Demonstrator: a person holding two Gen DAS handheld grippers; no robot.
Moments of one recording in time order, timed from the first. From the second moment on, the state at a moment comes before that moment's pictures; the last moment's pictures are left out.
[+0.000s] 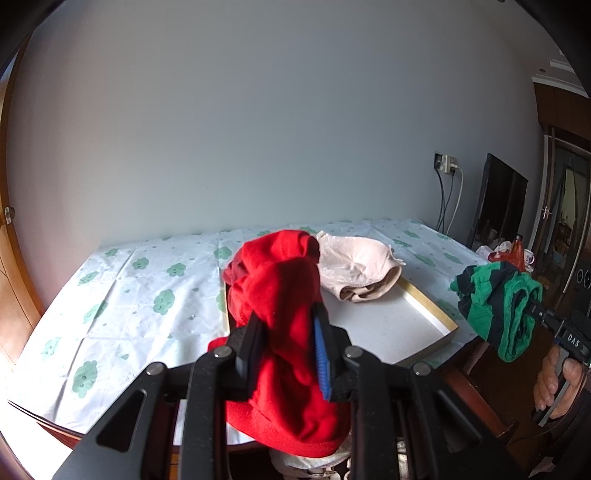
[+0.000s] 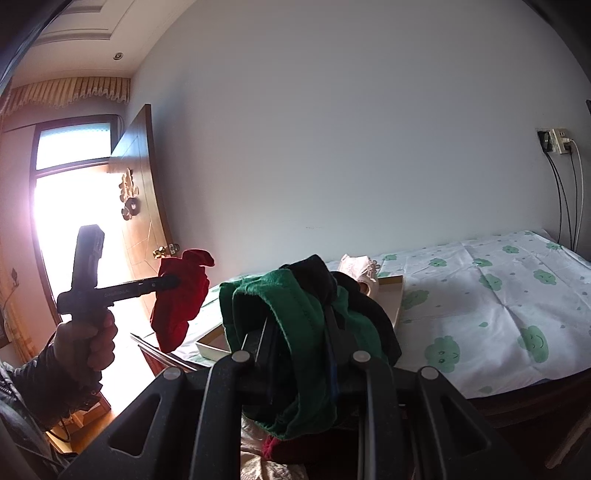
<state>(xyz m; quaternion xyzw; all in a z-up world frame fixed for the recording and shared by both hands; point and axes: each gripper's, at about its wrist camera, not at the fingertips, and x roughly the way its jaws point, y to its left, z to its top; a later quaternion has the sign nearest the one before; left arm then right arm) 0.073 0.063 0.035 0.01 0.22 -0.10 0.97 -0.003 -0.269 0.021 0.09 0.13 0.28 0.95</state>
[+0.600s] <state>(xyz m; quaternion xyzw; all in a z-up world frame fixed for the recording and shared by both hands) 0.126 0.065 0.037 0.01 0.24 -0.10 0.96 0.050 -0.273 0.048 0.07 0.13 0.25 0.96</state>
